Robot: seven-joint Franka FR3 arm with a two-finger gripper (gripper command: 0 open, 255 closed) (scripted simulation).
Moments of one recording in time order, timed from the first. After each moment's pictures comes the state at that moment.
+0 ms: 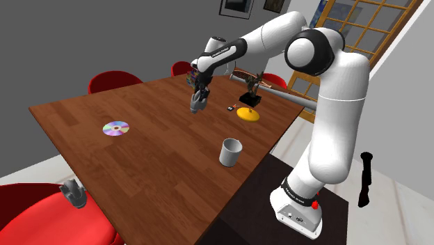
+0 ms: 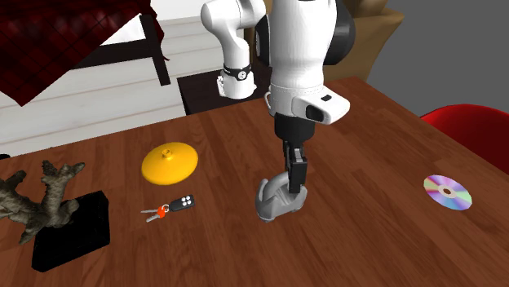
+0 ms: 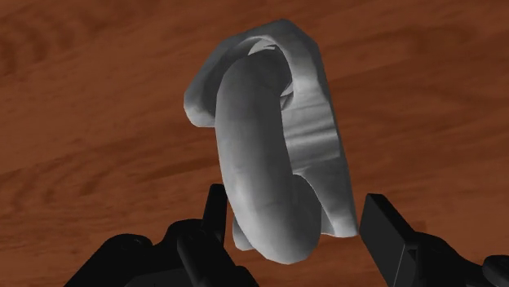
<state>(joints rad) 0.07 0.36 -0.27 -1.90 0.15 2.47 -1.44</state>
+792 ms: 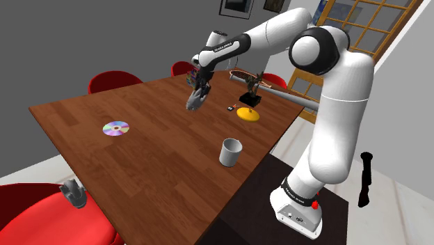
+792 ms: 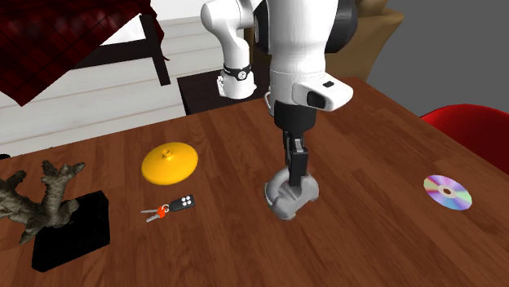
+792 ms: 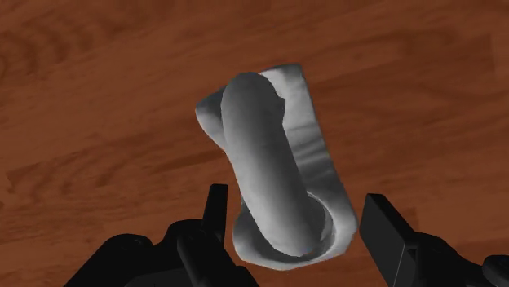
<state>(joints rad) 0.08 0.33 -0.28 -1.88 0.13 2.42 -1.43</state>
